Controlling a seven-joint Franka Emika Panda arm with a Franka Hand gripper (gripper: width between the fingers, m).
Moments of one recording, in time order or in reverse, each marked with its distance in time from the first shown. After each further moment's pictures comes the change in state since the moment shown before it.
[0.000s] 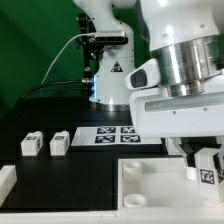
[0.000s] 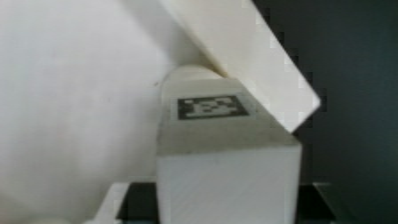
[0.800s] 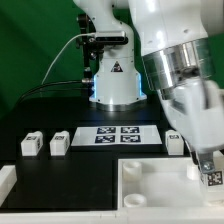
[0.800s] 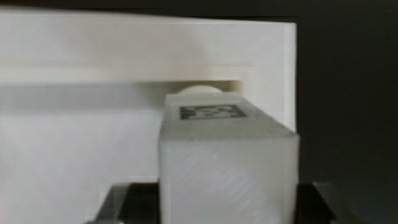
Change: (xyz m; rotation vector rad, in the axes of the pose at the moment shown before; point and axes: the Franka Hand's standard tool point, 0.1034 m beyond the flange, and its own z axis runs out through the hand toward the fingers) arm -0.009 0.001 0.003 -0.006 -0.071 0.960
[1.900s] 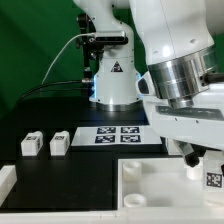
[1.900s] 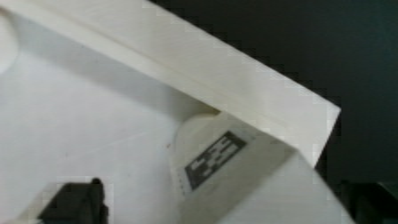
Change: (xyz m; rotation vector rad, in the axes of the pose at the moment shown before) arm 0.000 0.005 0.008 -0.082 -0.026 -0.829
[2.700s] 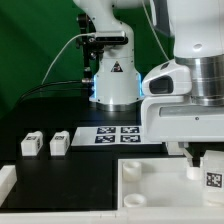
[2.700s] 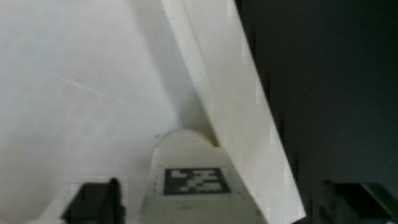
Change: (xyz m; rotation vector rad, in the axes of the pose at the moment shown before) arm -0.016 -0.012 -0.001 -0.179 -0.052 -0.412
